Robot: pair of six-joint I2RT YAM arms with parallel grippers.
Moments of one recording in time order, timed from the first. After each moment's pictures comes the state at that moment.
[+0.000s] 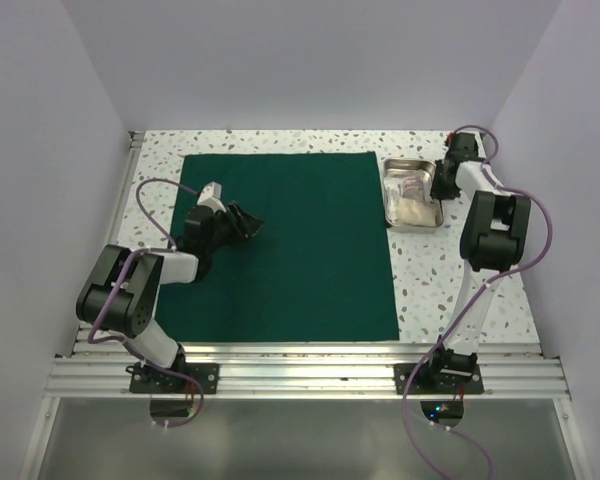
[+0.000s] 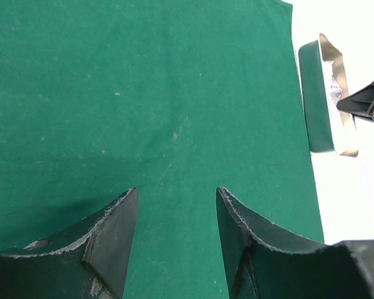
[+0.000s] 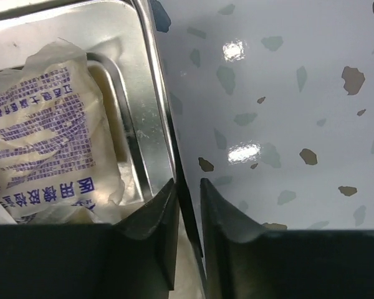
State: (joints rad) left arm -0.23 1.62 0.57 0.66 0.25 -0.69; right arm -0.15 2.18 1.69 -0.51 0.05 0.10
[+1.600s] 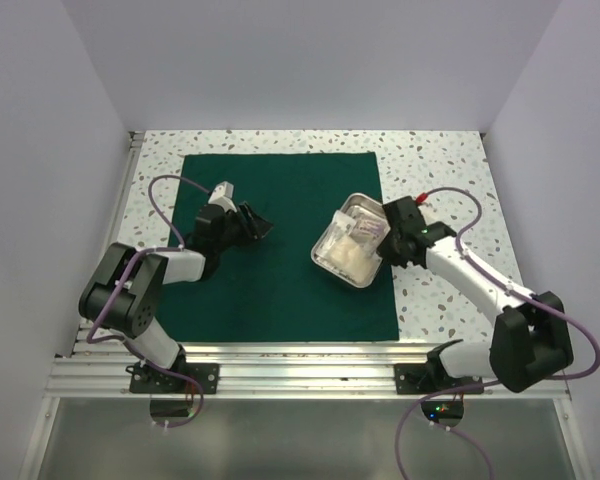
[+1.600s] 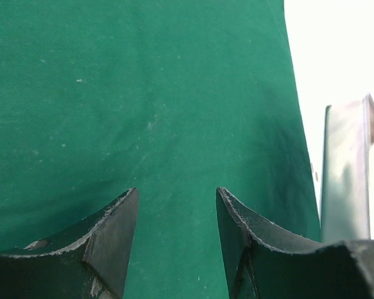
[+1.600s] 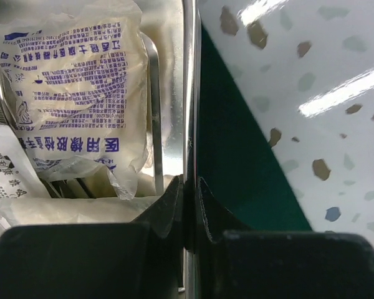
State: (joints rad) left arm -0.31 1.64 0.61 0.61 0.23 -0.69; right arm 0.36 1.32 0.91 -0.64 0.25 0.95
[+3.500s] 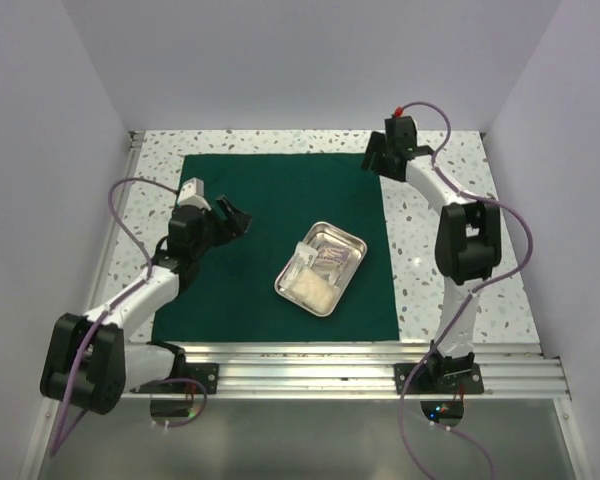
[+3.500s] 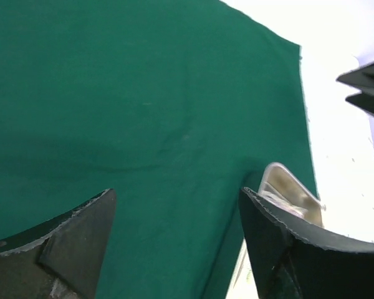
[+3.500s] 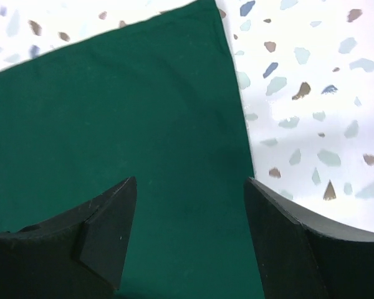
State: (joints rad) left arm -0.27 1.22 0.58 0.26 0.06 -0.65; right arm 0.21 2.02 1.68 -0.40 0.12 0.46
